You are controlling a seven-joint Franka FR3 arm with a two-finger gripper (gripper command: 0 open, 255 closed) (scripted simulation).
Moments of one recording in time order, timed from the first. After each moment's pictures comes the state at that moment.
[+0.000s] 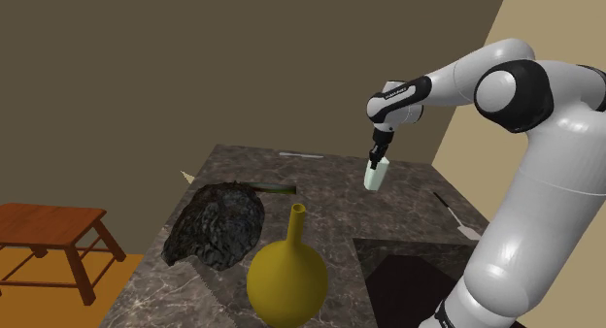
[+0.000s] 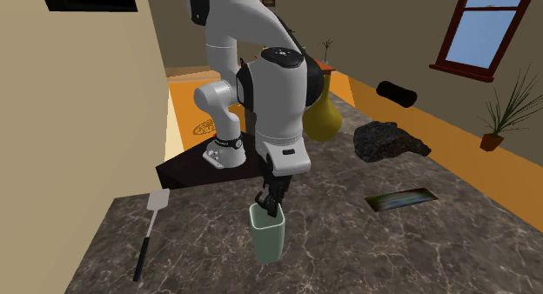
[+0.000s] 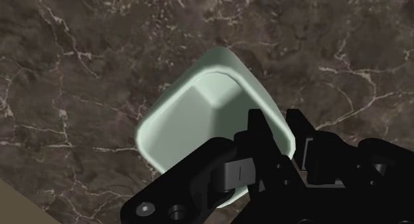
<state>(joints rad) -0.18 0.11 -0.42 -2.06 0.03 2.14 -0.70</state>
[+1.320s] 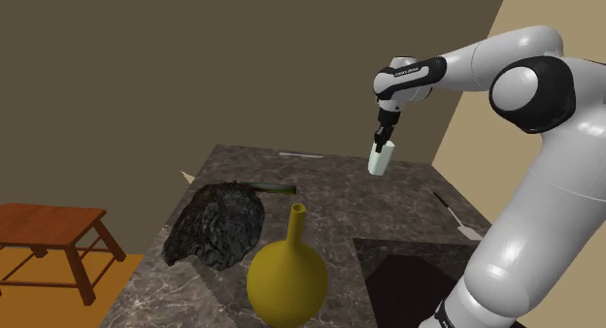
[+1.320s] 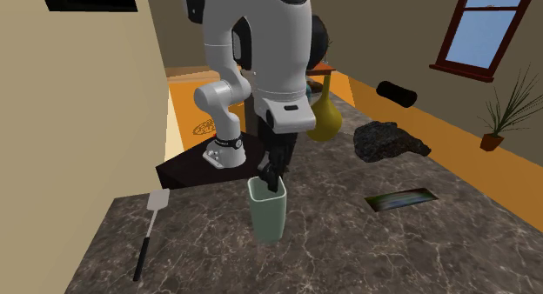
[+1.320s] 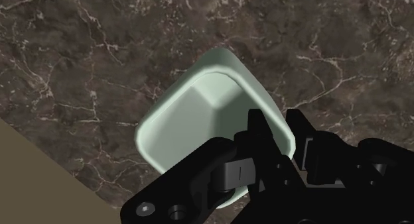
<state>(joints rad) -0.17 0.03 -0.42 -1.93 -0.01 1.95 -0.68</state>
